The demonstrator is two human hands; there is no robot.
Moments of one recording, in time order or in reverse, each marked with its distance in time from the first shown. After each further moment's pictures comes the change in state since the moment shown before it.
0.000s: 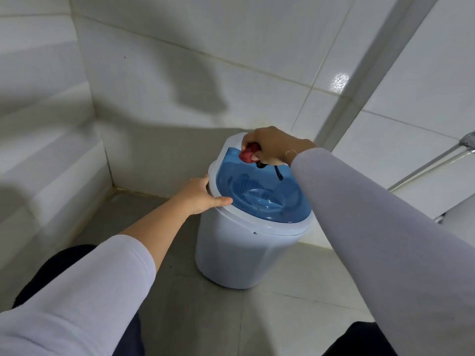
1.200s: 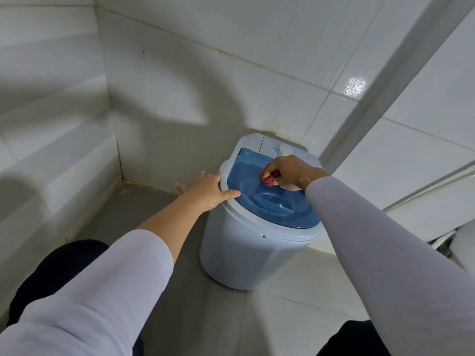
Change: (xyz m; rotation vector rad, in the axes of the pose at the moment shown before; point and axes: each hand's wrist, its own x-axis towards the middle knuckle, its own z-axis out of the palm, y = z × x) left_hand 0.005 0.004 -0.002 0.281 0.090 -0.034; right_hand -0.001 0.027 0.048 0.039 -0.138 0.077
